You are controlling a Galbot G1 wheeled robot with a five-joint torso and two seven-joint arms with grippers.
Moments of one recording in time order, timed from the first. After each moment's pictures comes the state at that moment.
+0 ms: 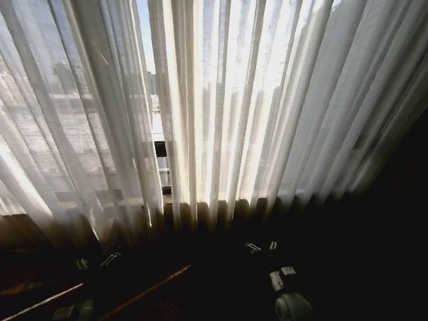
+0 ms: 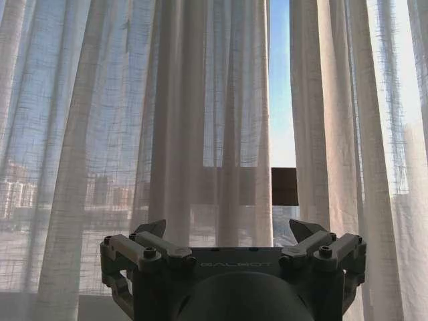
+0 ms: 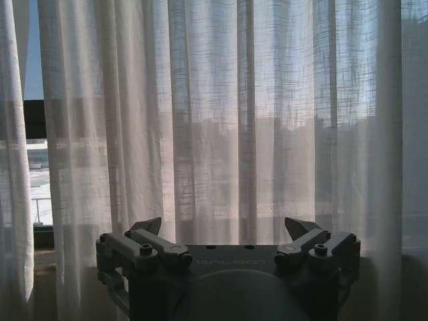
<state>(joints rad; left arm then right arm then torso) 1.63 -1.31 -0.83 -1.85 -0.41 -0.44 0.08 -1.43 1.42 0.56 1.85 0.19 0.07 -0.09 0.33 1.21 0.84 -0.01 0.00</state>
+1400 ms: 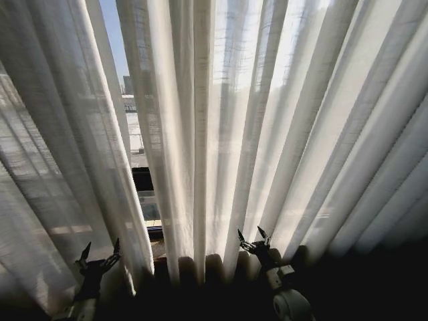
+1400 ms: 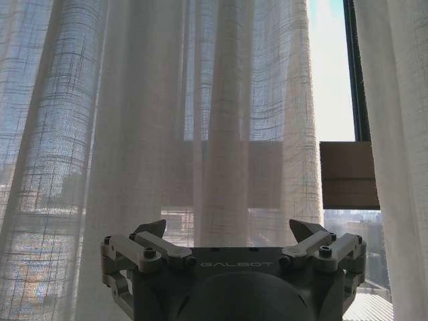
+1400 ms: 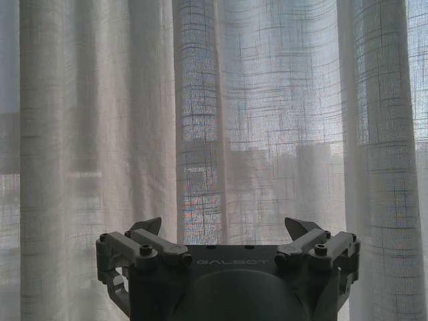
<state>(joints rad) 1.63 -1.31 -0.83 -1.85 -0.41 -0.44 0.08 -1.41 1.36 0.49 1.85 0.25 0.15 -0.18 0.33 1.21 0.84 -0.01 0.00</state>
